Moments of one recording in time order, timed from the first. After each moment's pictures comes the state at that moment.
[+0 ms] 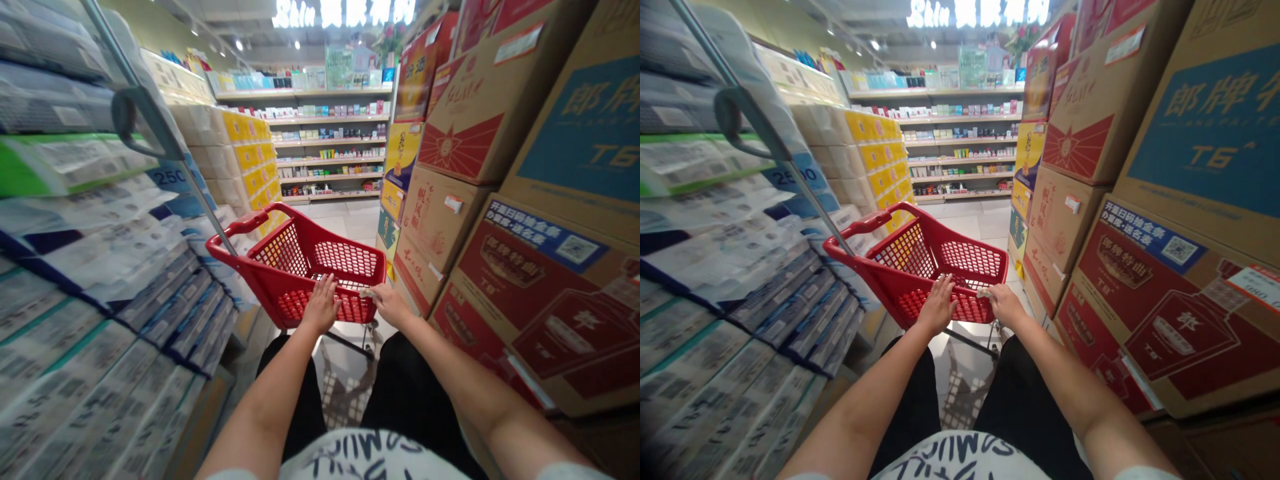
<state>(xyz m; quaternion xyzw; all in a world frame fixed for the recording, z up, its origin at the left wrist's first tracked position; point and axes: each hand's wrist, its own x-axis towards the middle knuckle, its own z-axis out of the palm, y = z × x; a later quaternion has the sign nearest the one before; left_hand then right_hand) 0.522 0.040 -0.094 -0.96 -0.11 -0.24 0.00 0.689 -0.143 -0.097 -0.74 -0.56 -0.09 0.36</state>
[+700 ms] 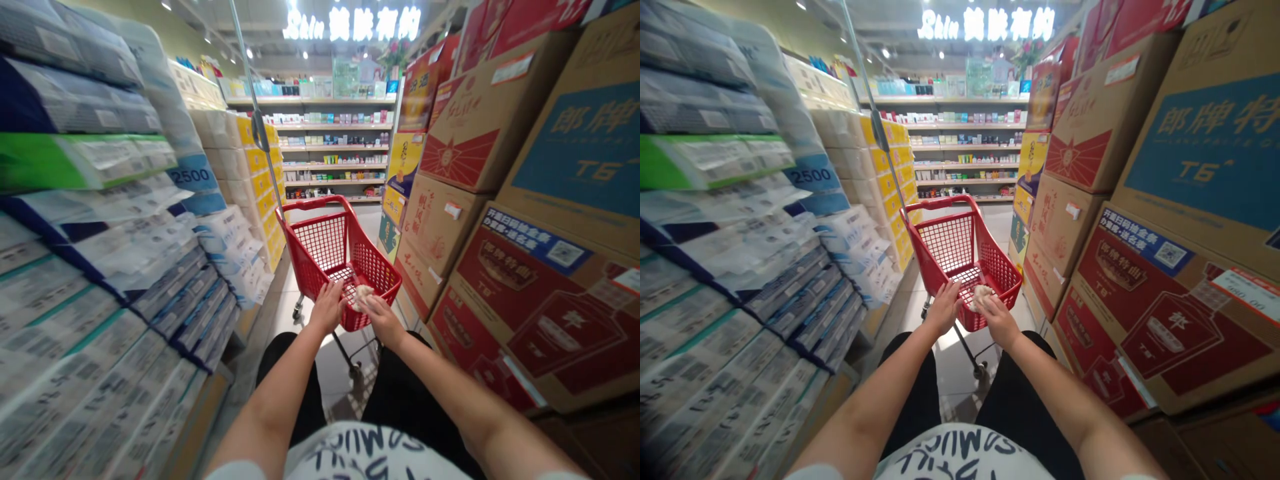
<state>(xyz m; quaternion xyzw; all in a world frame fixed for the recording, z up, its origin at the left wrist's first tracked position) 0.516 0.021 -0.088 -0.97 -0.13 -0.21 -0.05 0.649 -0.150 -0.126 -0.67 -0.61 -0.27 0.32</state>
